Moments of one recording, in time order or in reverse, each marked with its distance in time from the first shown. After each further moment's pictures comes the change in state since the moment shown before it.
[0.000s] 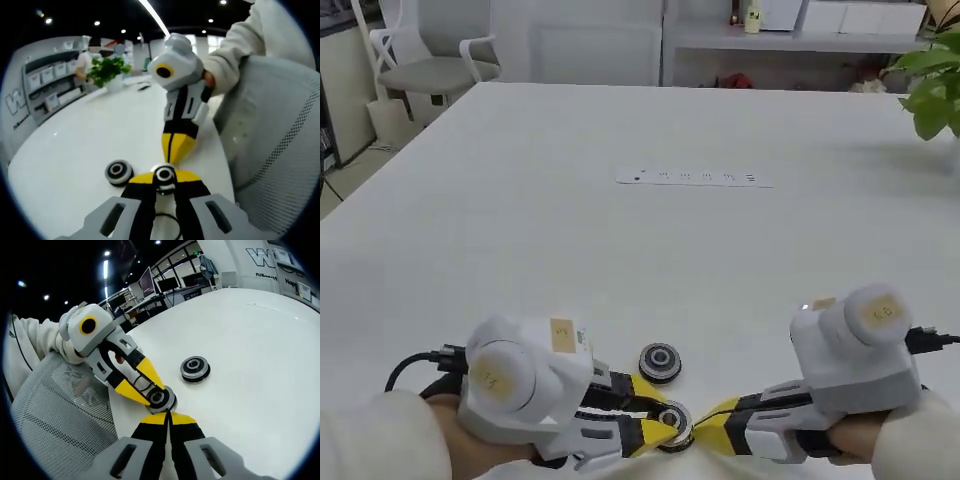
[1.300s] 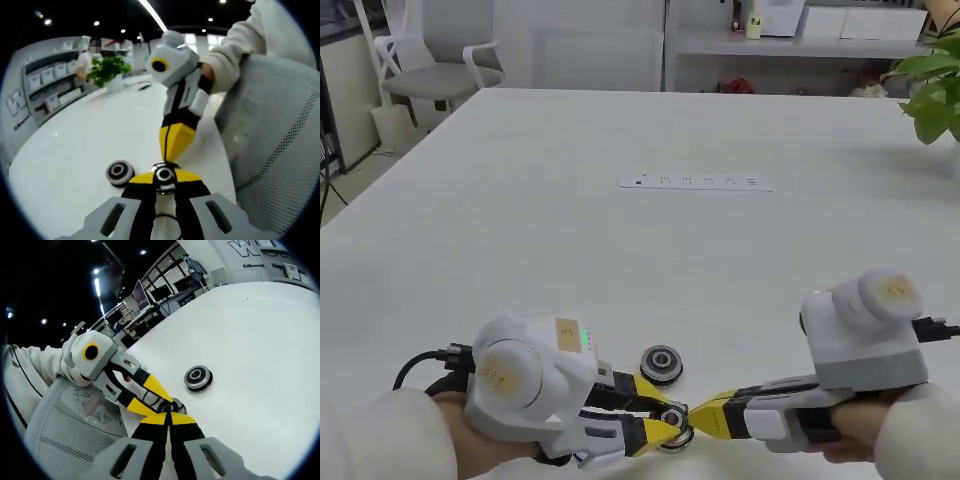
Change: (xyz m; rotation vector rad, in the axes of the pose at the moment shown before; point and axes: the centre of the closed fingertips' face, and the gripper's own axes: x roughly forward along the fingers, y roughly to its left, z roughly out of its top) left arm 0.002 0.002 0.000 0.007 0.007 0.006; right arm -0.004 0.010 0.019 0.151 -0.073 0.054
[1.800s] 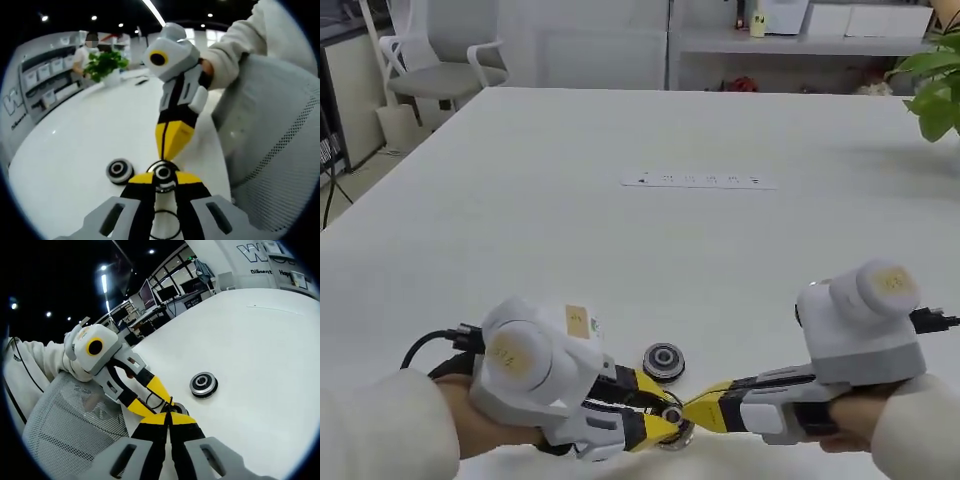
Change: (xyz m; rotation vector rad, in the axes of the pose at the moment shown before) left arm -0.008 -0.003 0.001 -0.005 0.072 -0.043; right arm 0.000 0.008 0.008 -0.066 -0.005 0.019
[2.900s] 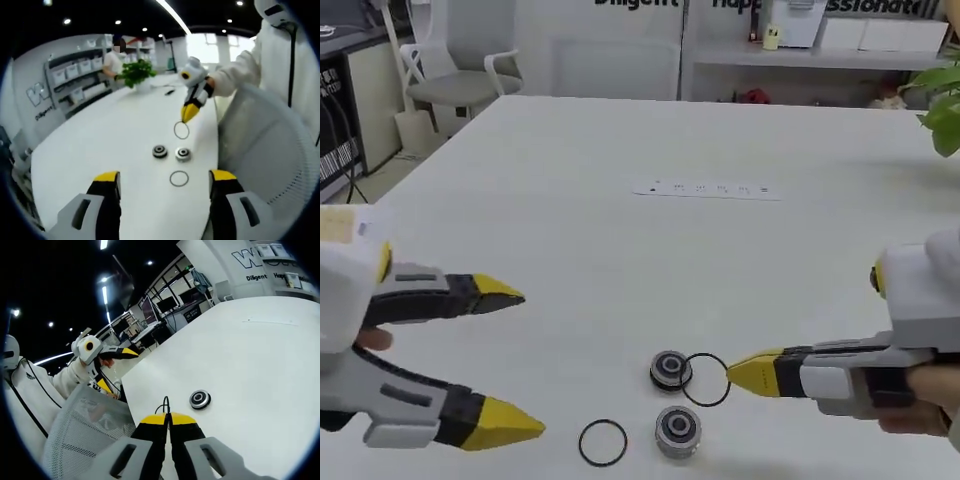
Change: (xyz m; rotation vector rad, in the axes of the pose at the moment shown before) left arm -0.157 0.017 -0.002 -0.107 -0.046 0.248; right arm -0.046 0.015 0.036 0.038 -0.094 0.016
